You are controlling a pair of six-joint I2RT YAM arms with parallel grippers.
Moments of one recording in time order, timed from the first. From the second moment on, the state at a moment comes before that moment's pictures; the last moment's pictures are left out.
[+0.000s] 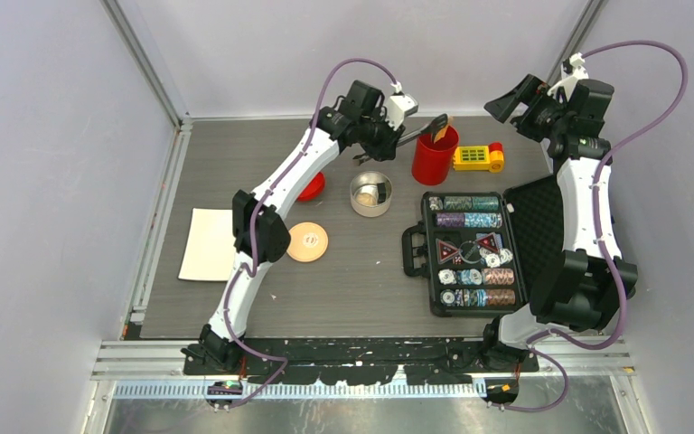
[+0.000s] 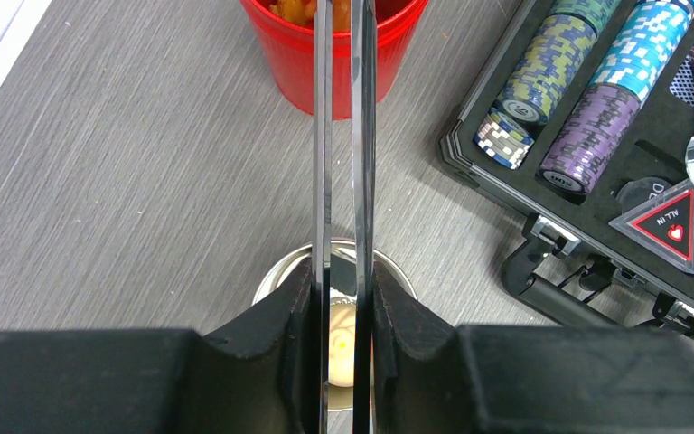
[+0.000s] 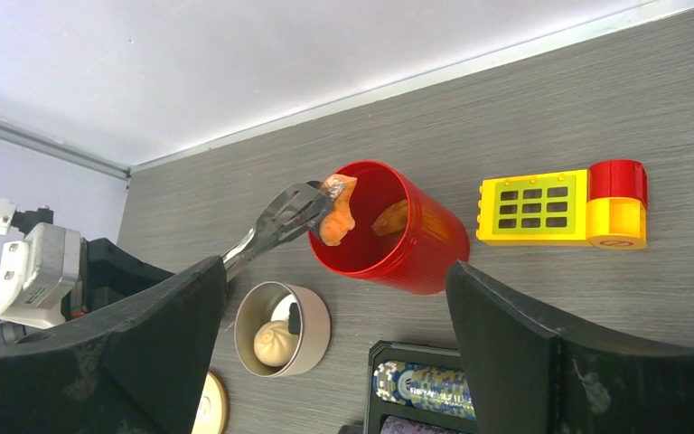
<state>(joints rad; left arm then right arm) -0.63 2.35 2.48 -0.84 0.35 0.24 -0.27 1.51 1.50 -0.33 -0.54 0.42</state>
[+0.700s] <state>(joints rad) -0.63 2.35 2.48 -0.82 0.33 0.25 -0.27 1.51 1.50 -0.32 -0.56 0.42</state>
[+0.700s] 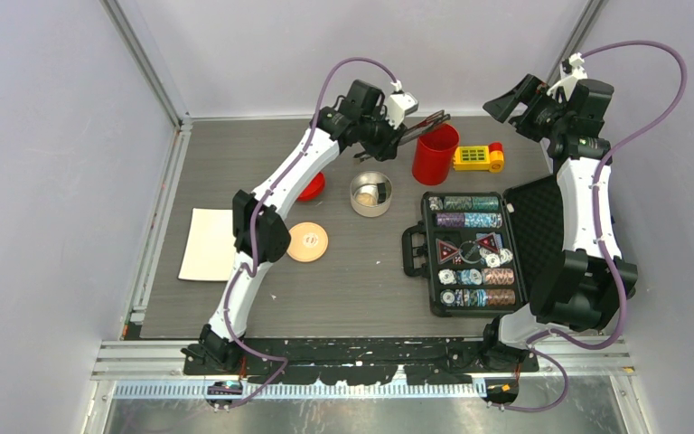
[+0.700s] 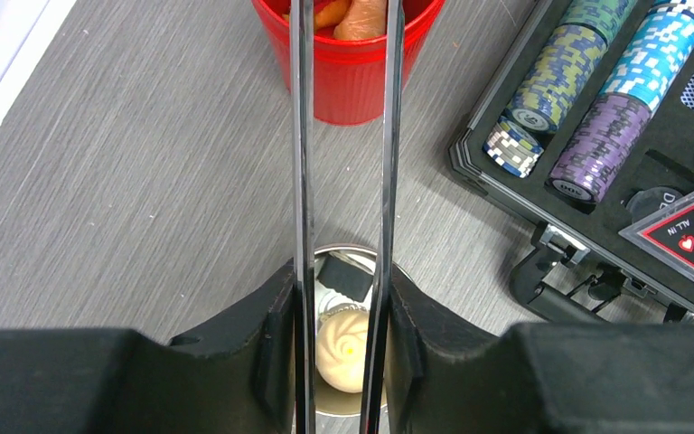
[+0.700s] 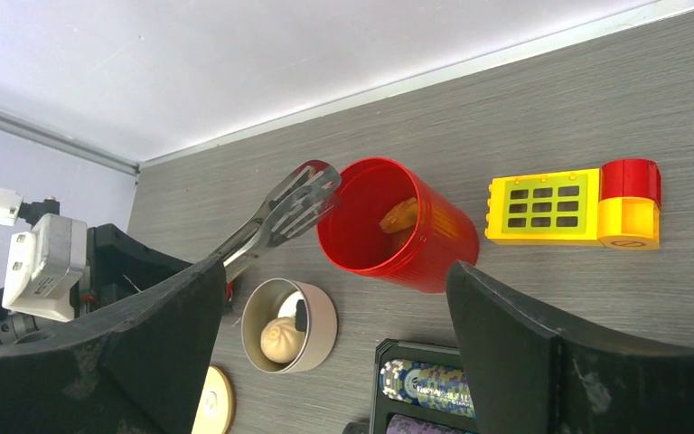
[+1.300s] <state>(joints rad) -0.50 2.12 2.20 -0.77 0.33 0.15 -0.23 1.53 1.50 -0.32 -0.60 0.43</state>
